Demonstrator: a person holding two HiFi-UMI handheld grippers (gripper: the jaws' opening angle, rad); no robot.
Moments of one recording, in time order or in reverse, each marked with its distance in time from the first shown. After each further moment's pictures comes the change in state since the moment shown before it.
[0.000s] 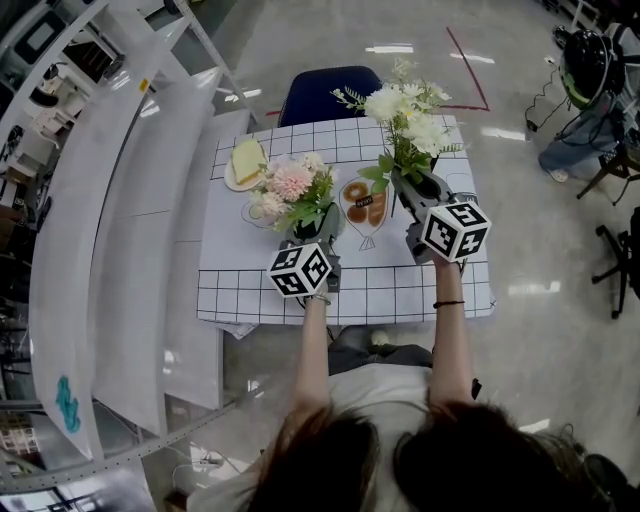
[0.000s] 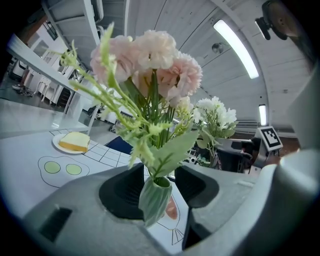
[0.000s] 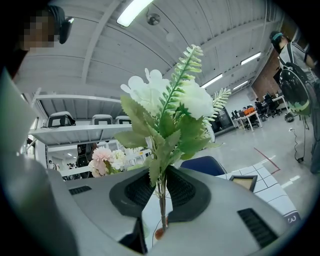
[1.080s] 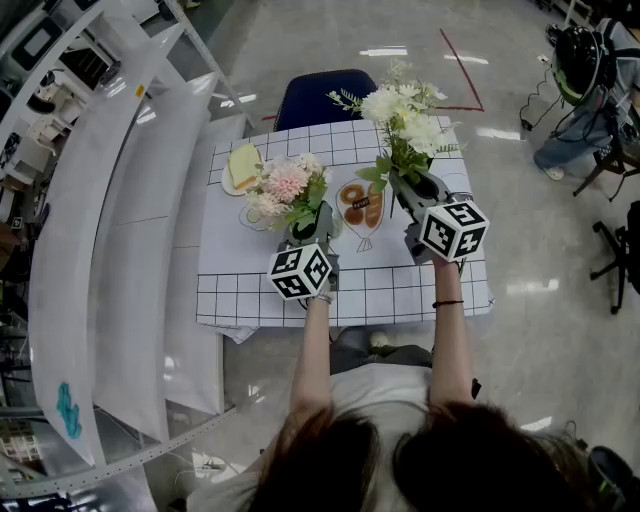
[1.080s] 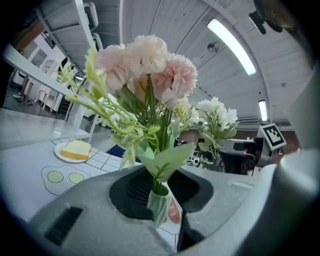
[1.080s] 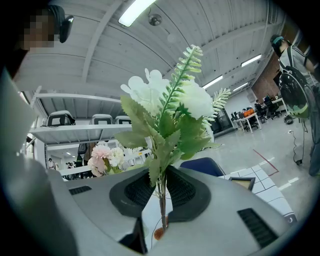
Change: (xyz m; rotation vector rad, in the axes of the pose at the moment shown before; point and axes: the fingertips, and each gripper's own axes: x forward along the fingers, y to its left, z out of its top) left arm -0.001 -0.004 0.013 0.051 -0.037 0.028; right arm -0.004 0.000 0.004 -0.013 -0.003 -0.011
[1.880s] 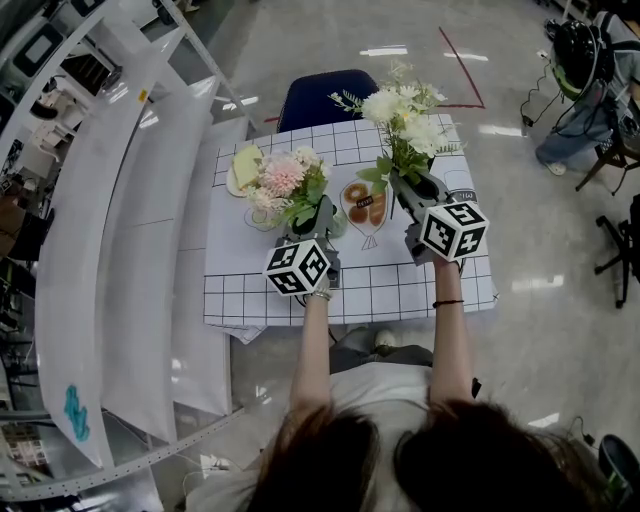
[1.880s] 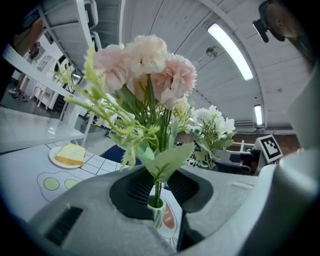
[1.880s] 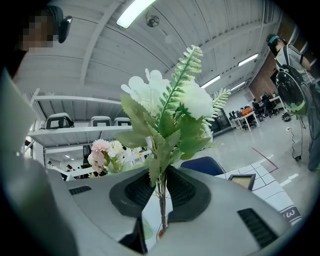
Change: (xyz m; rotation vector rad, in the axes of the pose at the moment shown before) left arm -0.004 -0.007 0.025 -0.012 -0.015 -0.058; right arm -0.002 0.008 -0.001 0.027 -0.011 -0.012
